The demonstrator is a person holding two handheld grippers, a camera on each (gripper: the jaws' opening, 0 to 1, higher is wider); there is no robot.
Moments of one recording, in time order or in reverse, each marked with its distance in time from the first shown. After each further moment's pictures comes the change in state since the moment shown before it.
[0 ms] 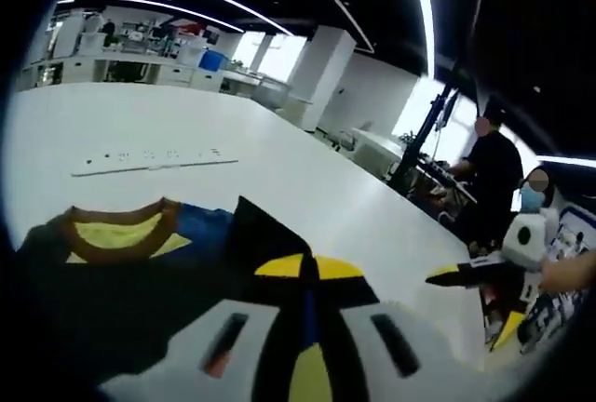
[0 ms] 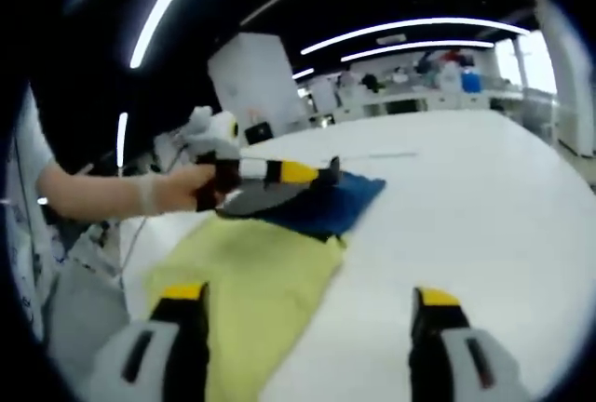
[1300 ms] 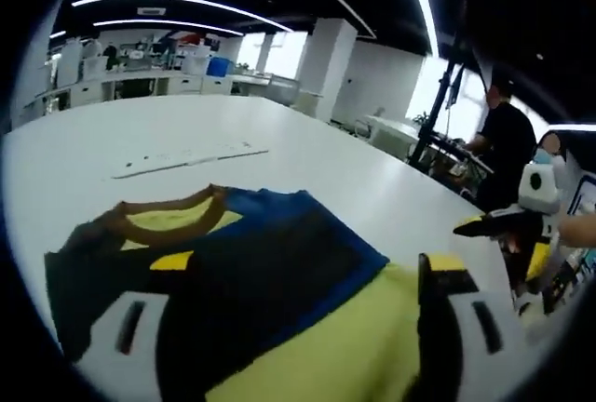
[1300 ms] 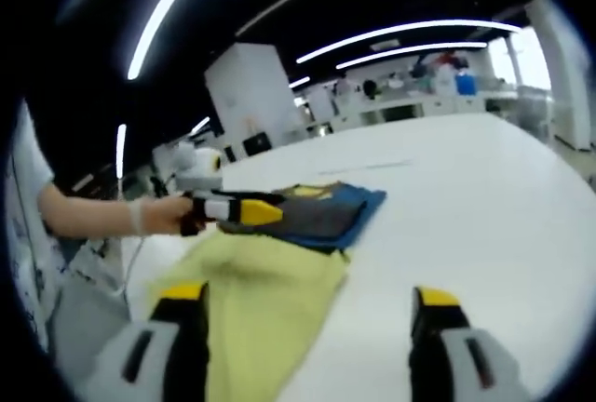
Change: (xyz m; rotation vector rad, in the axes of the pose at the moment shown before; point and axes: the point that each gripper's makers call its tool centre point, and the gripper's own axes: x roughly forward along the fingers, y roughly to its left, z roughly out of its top) left arm -0.064 0.043 -0.010 0.118 0.005 0.122; right arm 0.001 0.007 0.022 0.024 -0.055 0.003
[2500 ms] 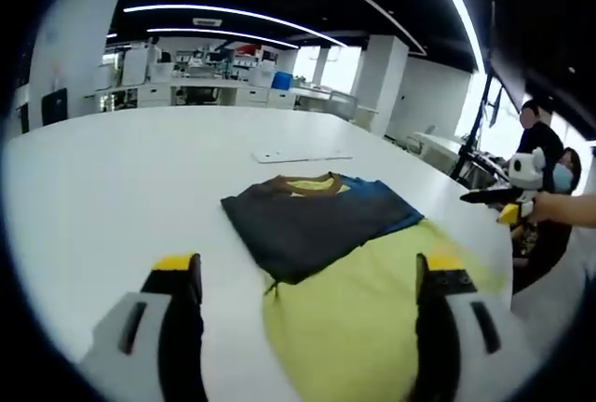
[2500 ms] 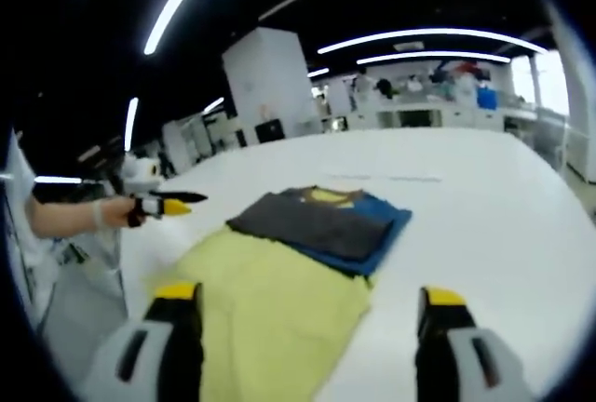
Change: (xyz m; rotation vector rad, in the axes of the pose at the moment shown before) left arm -0.197 0.085 -0.027 -0.050 -0.068 0.251; right arm 0.023 0.020 0.018 -0.112 0.060 0.018
